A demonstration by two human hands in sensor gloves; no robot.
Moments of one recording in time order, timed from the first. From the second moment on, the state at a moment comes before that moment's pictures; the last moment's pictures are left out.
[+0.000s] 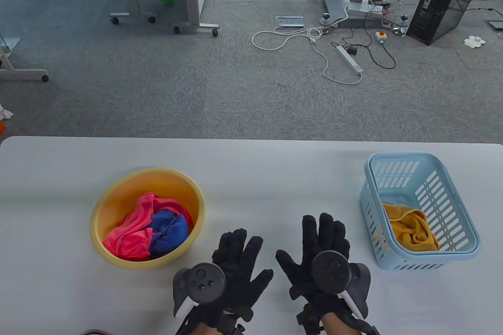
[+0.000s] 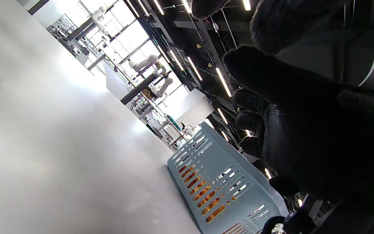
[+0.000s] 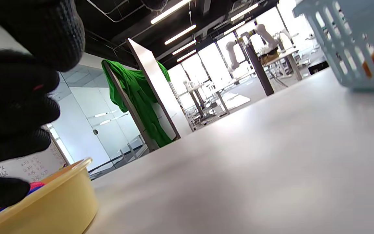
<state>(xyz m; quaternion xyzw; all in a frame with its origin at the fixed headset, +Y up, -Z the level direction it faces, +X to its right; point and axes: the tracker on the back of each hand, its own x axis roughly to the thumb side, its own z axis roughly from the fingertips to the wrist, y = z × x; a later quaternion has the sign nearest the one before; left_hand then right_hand) -0.103 -0.712 -0.236 -0.02 -0.23 0.42 0.88 0.125 -0.688 -0.240 0.03 -0.05 0.95 0.29</state>
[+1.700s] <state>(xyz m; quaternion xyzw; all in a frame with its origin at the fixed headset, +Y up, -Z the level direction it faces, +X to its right) -0.257 -0.627 -0.289 0.01 -0.02 0.14 0.99 0.130 -0.695 -0.219 0.00 -0.06 0.98 0.18</state>
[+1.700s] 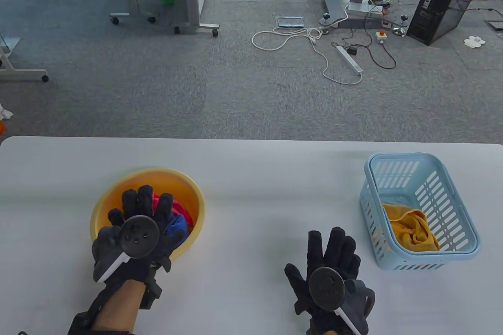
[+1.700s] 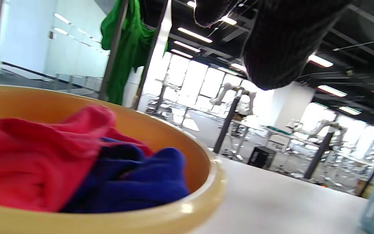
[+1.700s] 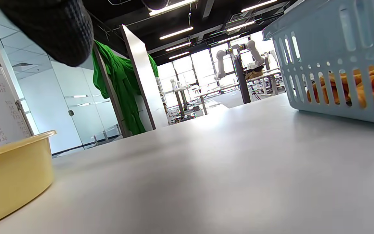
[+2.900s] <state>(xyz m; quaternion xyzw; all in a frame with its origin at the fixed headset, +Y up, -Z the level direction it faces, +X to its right) -0.304 -0.678 -0.321 -0.11 0.10 0.02 0.99 0.127 -0.707 -0.226 0.02 0.02 0.98 0.20</state>
